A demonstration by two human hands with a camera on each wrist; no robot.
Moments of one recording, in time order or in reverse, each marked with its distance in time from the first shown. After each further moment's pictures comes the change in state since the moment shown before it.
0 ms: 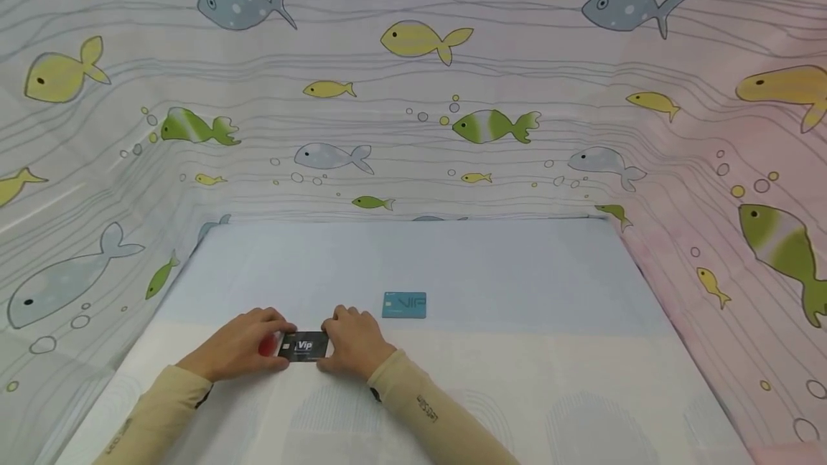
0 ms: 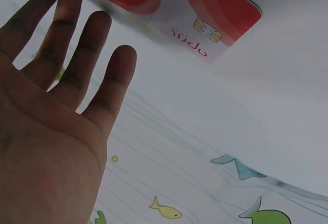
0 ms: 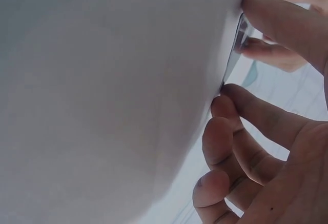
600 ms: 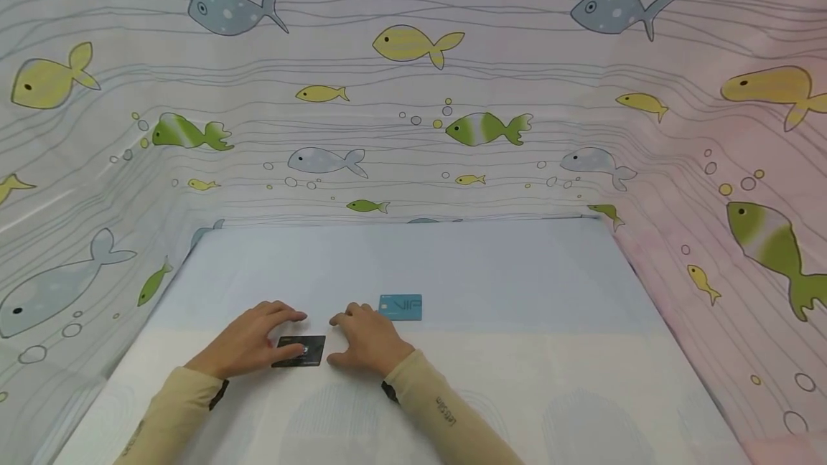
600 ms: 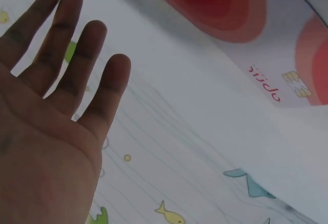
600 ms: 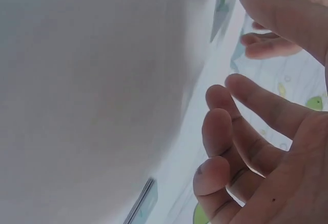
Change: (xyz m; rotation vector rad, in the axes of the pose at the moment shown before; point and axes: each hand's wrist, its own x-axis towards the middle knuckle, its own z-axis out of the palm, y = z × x) left_hand 0.020 0.013 0.002 -0.062 0.139 -0.005; right_hand -0.016 0.023 -0.016 0.087 0.026 0.014
